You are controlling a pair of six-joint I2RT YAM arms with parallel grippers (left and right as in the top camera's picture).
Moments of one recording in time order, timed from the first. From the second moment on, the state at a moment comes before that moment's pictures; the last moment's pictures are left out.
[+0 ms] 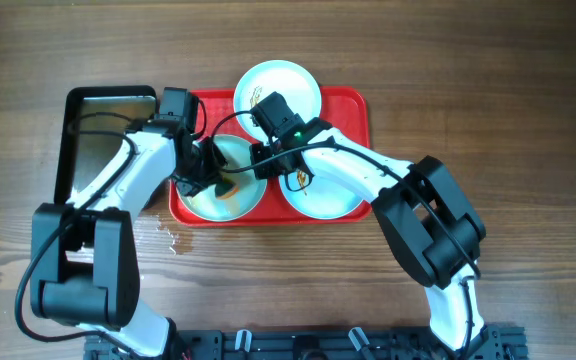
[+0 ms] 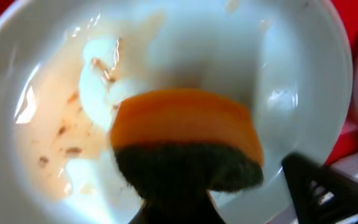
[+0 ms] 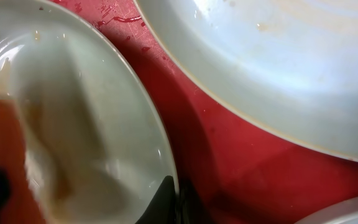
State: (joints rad) left arm -0.14 1.76 1.07 -0.72 0.22 -0.75; right arm 0.69 2.13 1.45 -0.48 -0.17 0.45
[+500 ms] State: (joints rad) left arm -0.15 1.79 1.04 -0.77 0.05 -0.78; right arm 0.69 2.13 1.45 -0.48 -0.17 0.45
